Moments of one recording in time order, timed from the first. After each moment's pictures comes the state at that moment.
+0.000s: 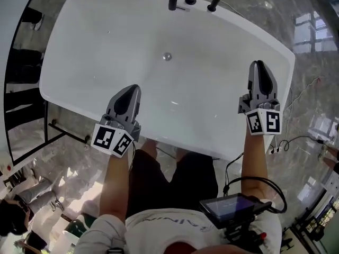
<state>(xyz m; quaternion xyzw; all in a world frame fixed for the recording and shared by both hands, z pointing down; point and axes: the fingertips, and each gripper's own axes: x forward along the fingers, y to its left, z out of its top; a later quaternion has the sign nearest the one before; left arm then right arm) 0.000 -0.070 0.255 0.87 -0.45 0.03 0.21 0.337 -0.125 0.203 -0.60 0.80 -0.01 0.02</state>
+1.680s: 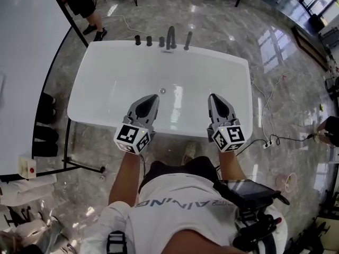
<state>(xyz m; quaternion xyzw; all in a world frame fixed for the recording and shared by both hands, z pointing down) -0.039 0.101 -0.023 0.94 -0.33 -0.01 0.08 0.149 0.138 -0.024 -0.62 0.78 -0.04 0.01</state>
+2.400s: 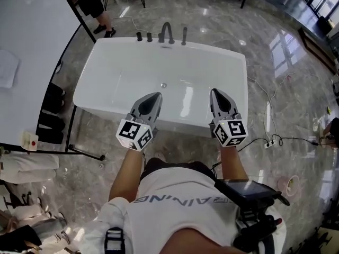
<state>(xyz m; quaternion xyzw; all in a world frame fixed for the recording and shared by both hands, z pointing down) 0.040 0.233 -0.059 0.93 -0.35 -0.02 0.08 0.227 0.250 -0.058 -0.60 0.80 -0.03 0.02</state>
